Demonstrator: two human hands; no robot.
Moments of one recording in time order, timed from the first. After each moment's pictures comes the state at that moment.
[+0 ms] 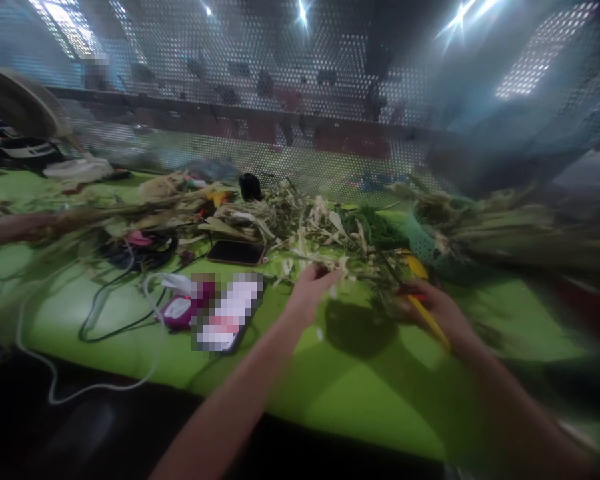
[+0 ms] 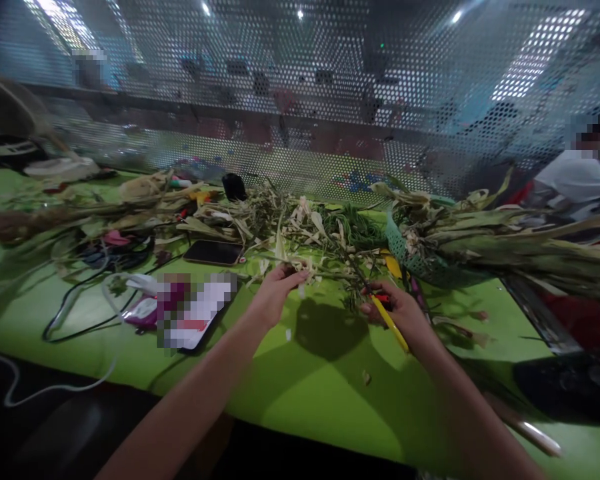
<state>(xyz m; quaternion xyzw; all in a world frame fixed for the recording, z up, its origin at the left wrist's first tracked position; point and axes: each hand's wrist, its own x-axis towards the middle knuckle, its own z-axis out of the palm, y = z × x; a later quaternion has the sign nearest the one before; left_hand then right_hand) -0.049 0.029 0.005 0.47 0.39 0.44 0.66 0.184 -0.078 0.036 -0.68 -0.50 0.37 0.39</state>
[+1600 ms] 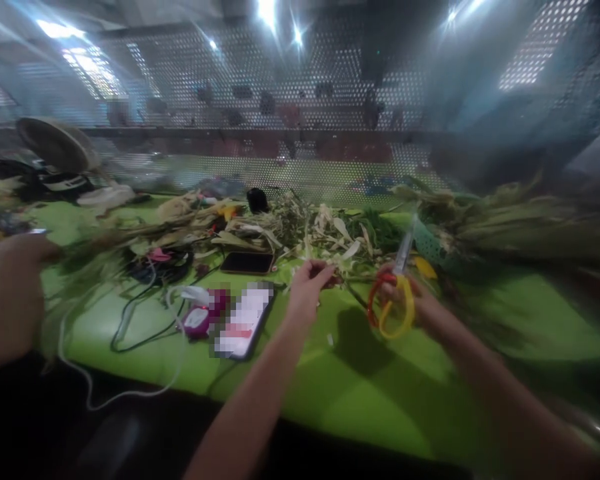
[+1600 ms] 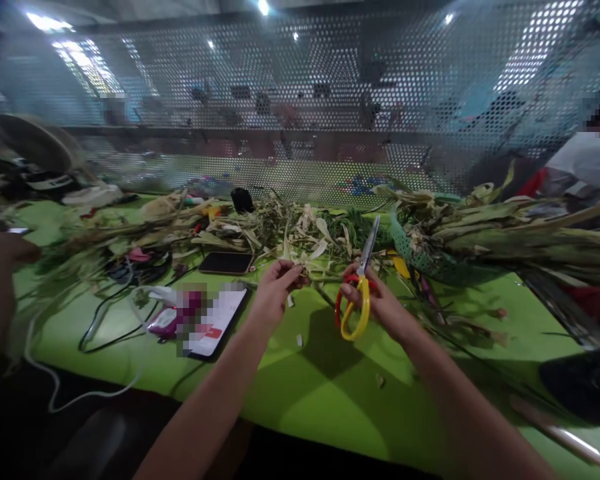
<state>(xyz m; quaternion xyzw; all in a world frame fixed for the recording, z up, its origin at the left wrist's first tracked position) -0.060 0.032 0.025 0.41 0.37 0.52 0.65 0.140 -0.050 0.043 -0.54 -0.50 0.46 0.50</state>
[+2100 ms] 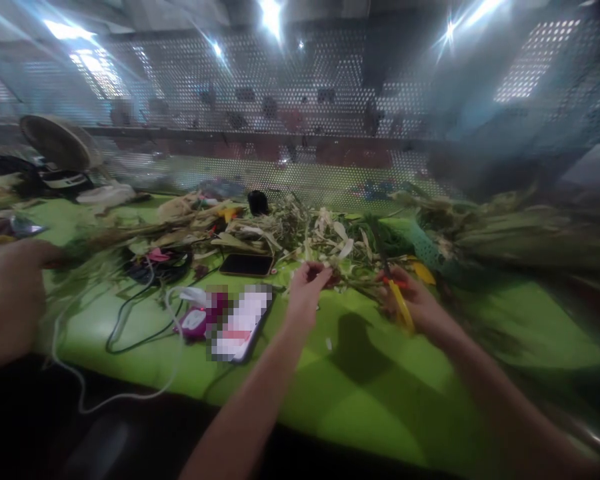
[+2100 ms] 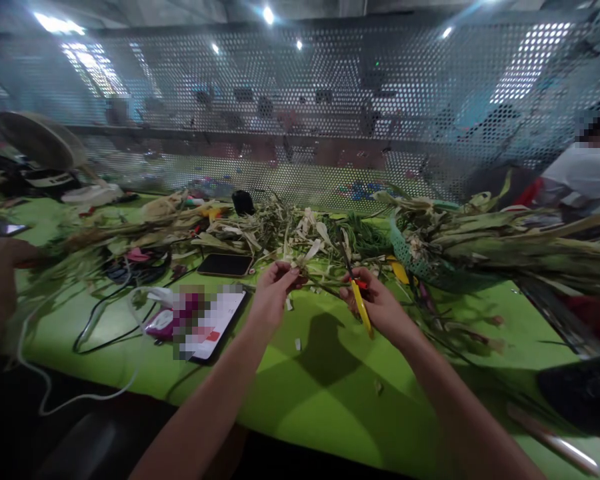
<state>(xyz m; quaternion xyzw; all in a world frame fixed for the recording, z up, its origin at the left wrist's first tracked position) -0.057 0.033 0.025 0.38 0.36 0.57 0.64 0.141 -0.048 0.041 -0.57 -0.52 0.44 0.46</state>
